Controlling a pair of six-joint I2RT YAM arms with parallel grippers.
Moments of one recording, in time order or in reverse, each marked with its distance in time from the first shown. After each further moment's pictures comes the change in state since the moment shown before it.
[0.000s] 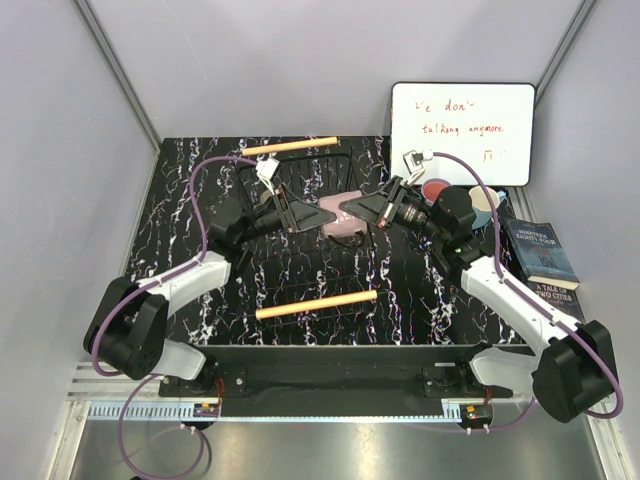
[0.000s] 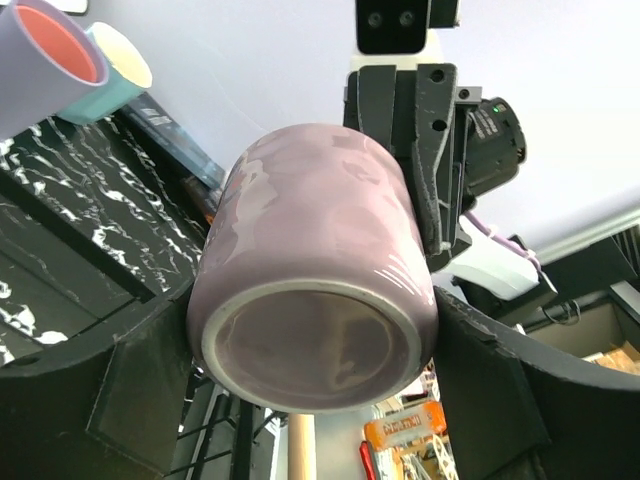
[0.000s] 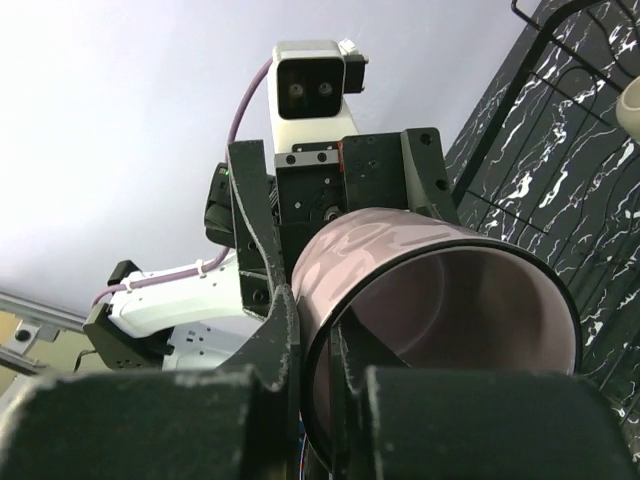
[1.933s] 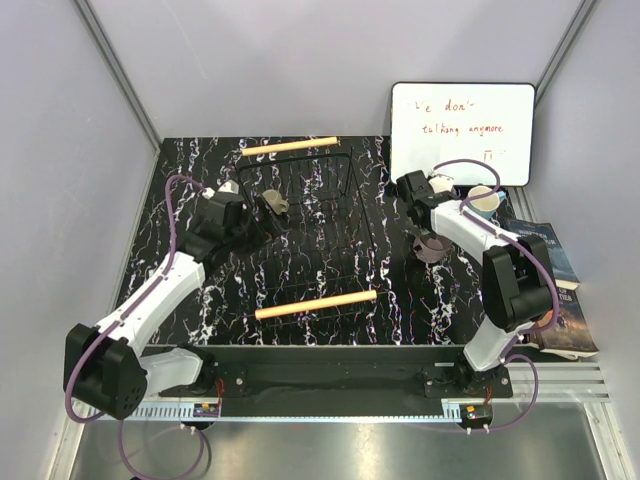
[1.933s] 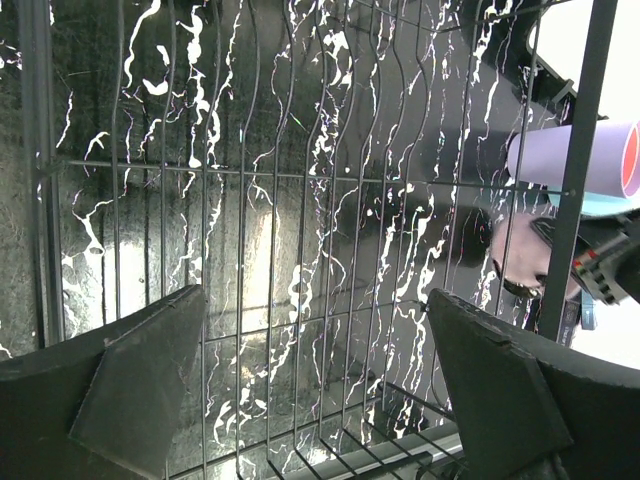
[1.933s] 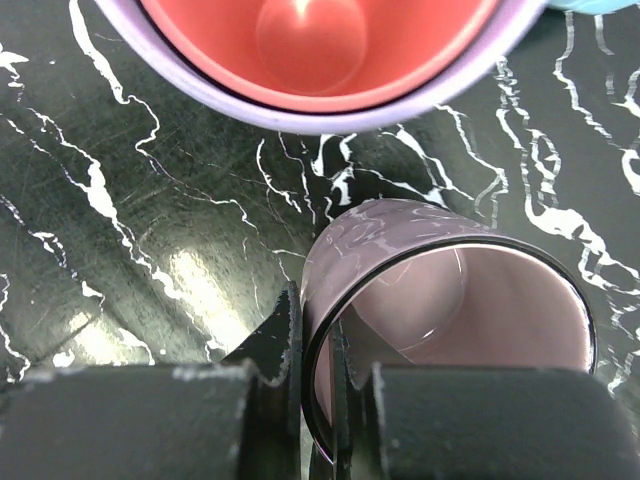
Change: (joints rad) left arm 0.083 -0.217 0.159 -1.334 -0.739 0.364; right arm -0.131 0.515 0.360 -1.078 1.081 -0.402
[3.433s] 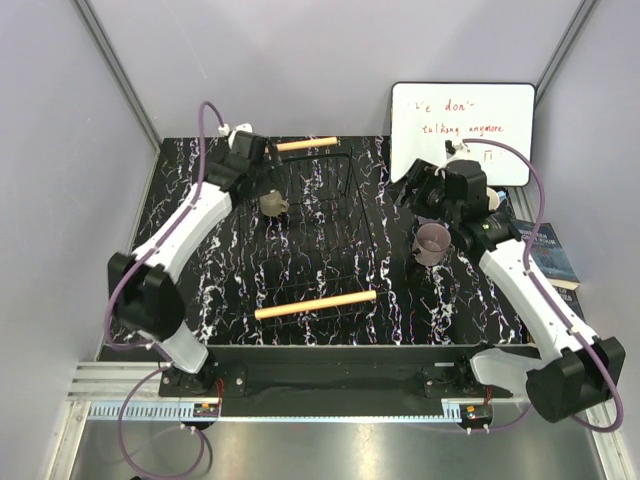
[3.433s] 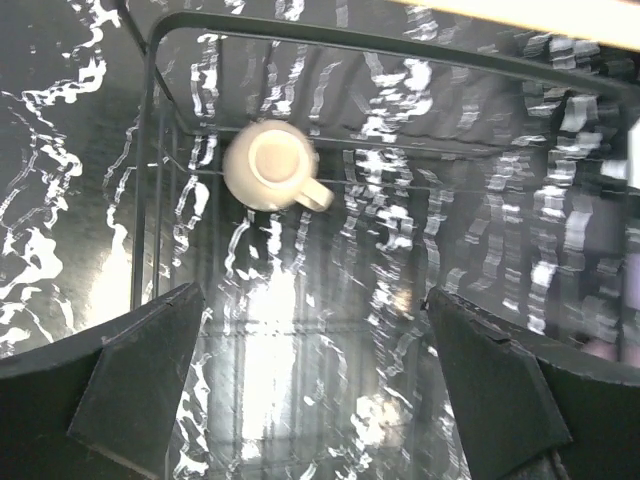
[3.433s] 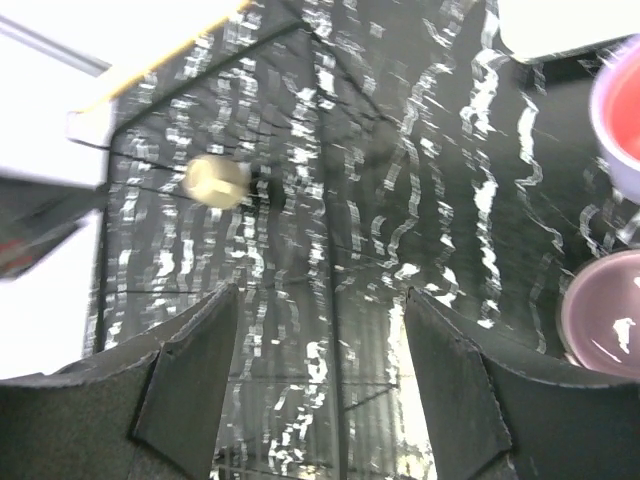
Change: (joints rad) left arm 0.000 0.386 0.579 -0.232 -0.299 0.279; right arm -0.005 -0.503 -0.076 0.245 -0.520 -0.061
